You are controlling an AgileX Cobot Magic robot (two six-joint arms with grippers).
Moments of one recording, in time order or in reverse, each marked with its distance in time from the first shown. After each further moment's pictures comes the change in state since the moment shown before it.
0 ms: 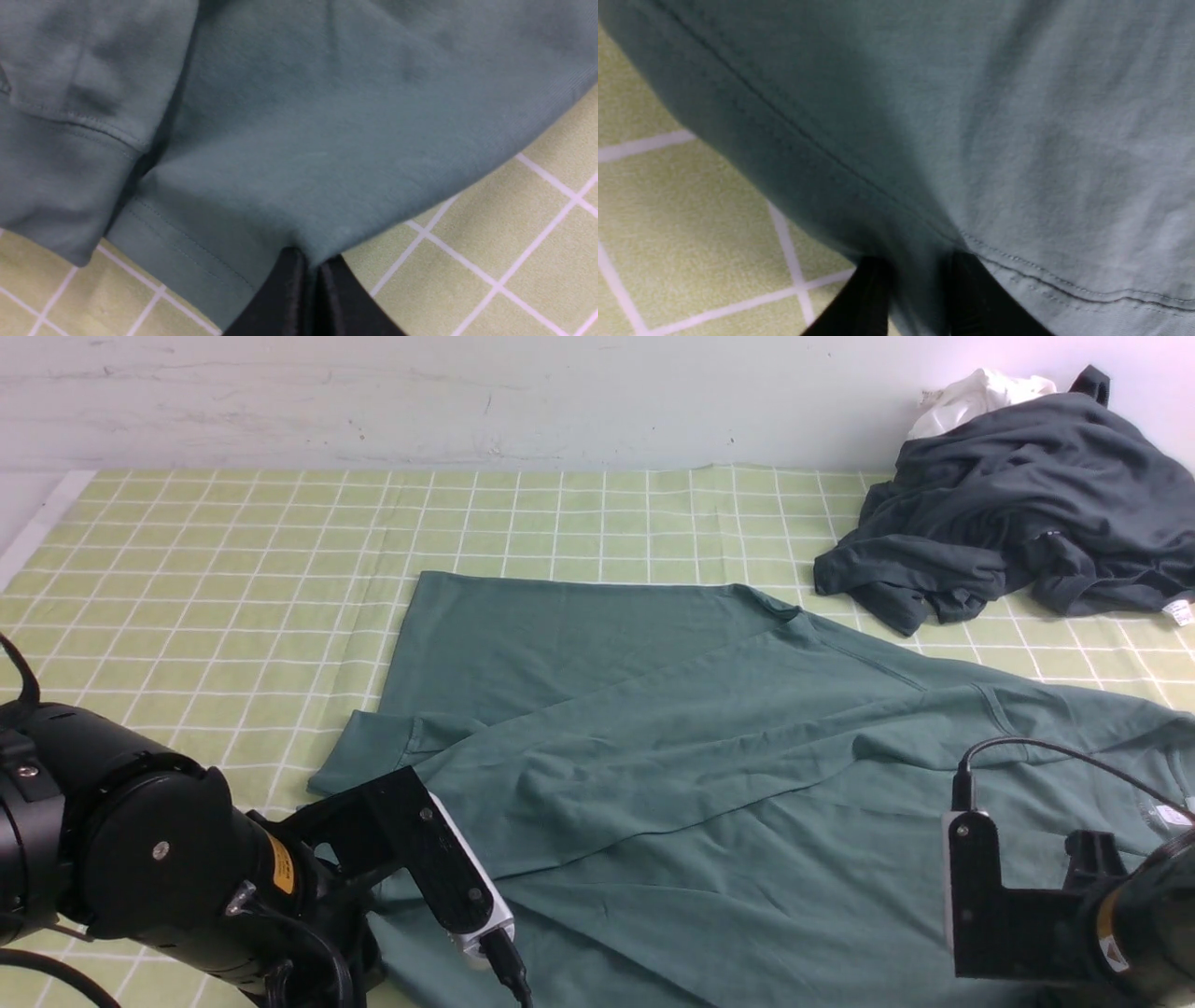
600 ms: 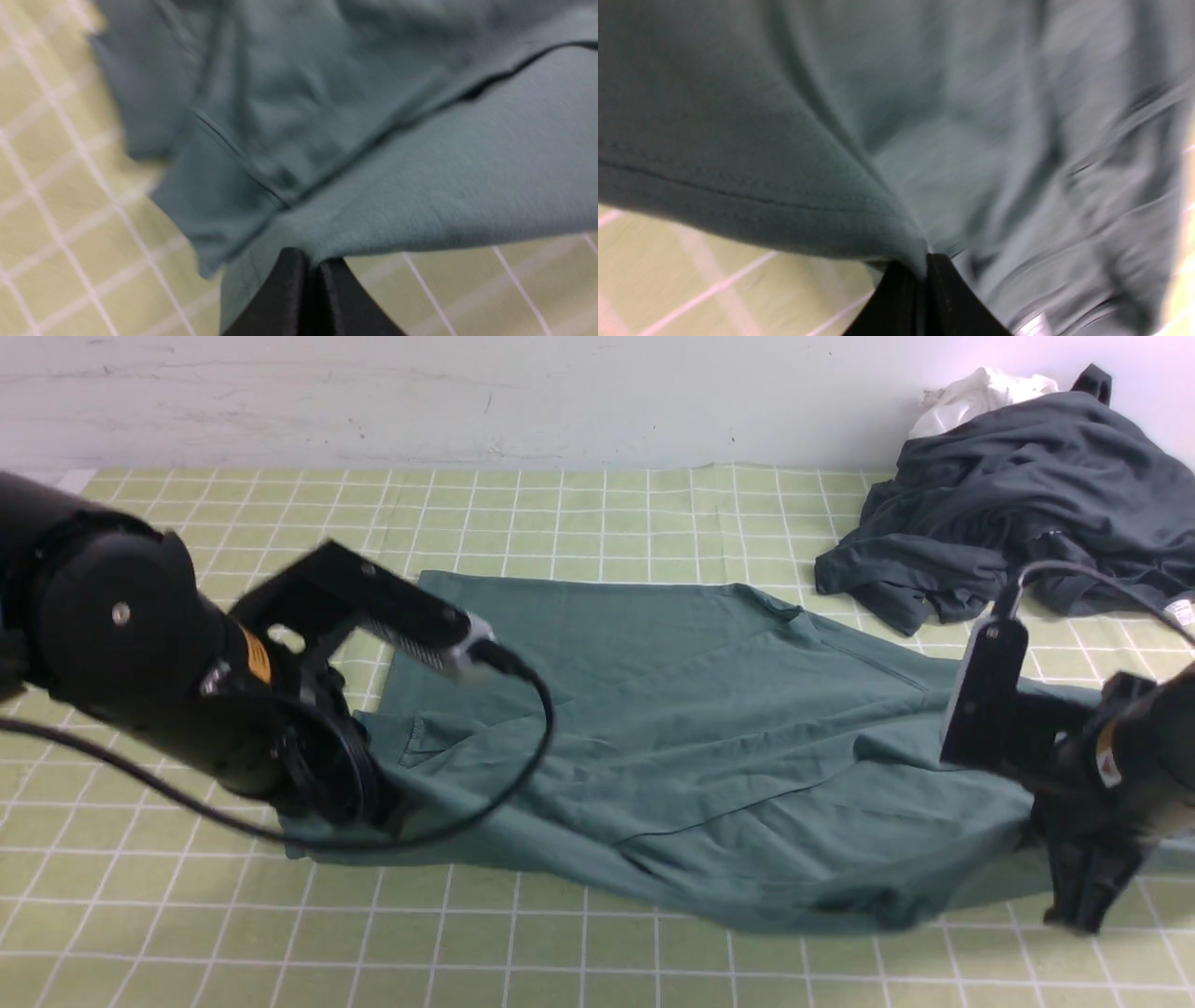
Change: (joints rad) right arm -0.030 -0.035 -0.329 0.065 0.175 0.126; left arm 0.142 0.055 -0.353 0.087 0.109 -0.341
